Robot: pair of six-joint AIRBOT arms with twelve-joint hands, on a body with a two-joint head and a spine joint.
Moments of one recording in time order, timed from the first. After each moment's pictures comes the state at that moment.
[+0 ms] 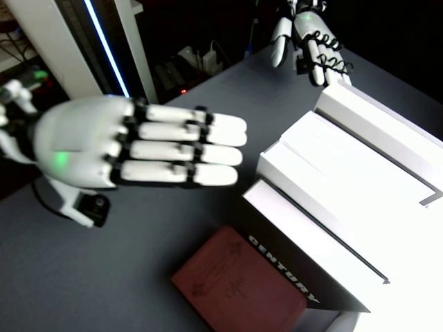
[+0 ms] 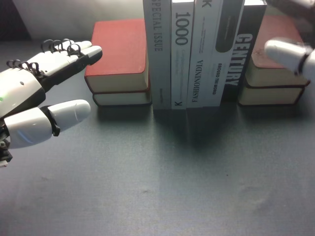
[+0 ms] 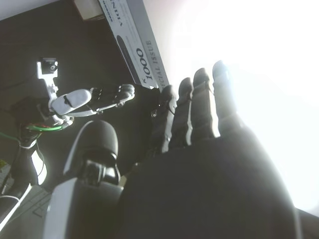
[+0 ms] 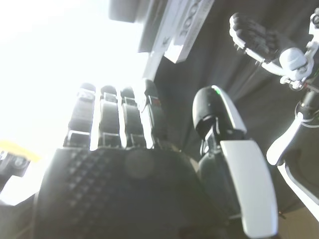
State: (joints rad) left arm 0.97 -0.93 1.16 -0.02 -1.25 0.45; right arm -0.60 -0.89 1.07 0.07 0.98 -0.89
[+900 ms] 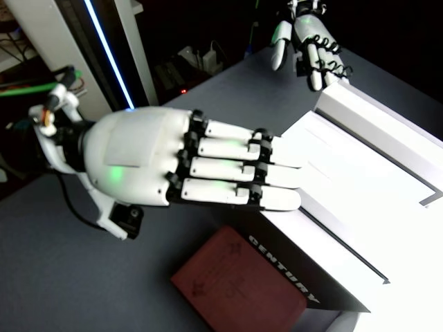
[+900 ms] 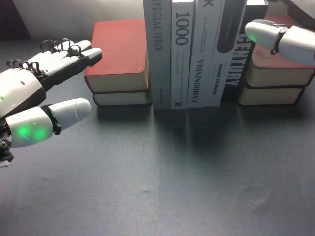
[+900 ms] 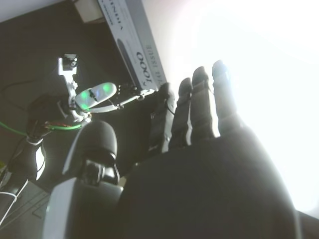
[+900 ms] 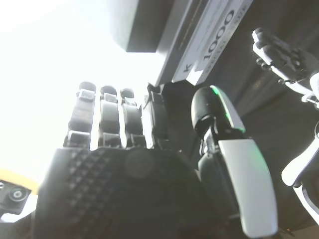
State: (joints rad) left arm 0.97 -0.95 1.17 -0.02 -1.24 0.44; right arm -0.49 -0.98 1.15 0.07 0.86 -0.91
